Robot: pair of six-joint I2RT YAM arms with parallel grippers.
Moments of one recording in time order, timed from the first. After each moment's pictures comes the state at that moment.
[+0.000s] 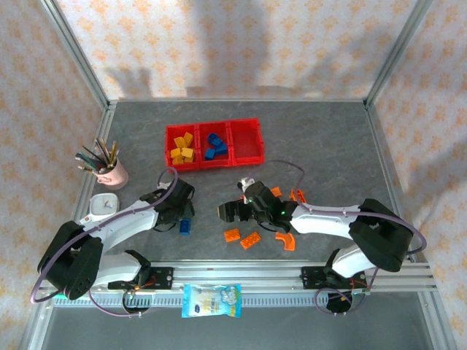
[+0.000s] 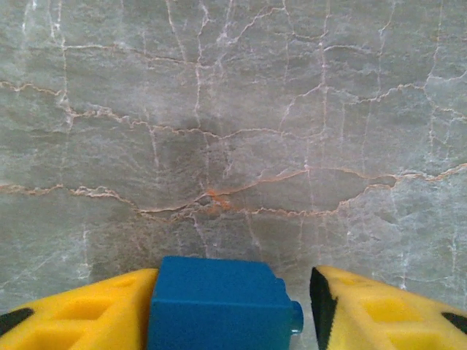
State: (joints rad) left arm -0.50 1.24 0.55 -0.53 -0.19 -0.85; right arm 0.95 1.45 0.63 0.13 -0.04 0.62
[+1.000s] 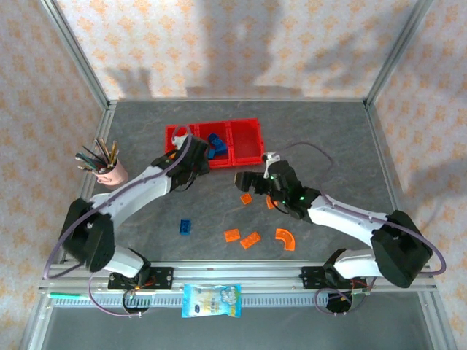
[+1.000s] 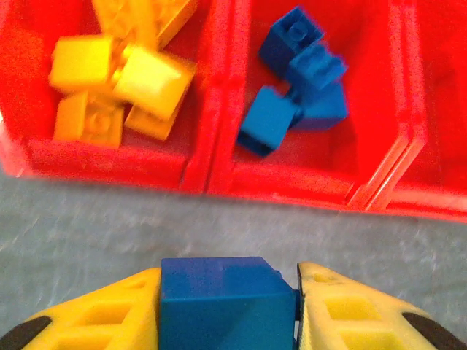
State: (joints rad) left arm -0.50 1.49 1.09 -0.50 -0.31 -0.74; right arm 0.71 1.29 0.67 0.11 0.00 0.63
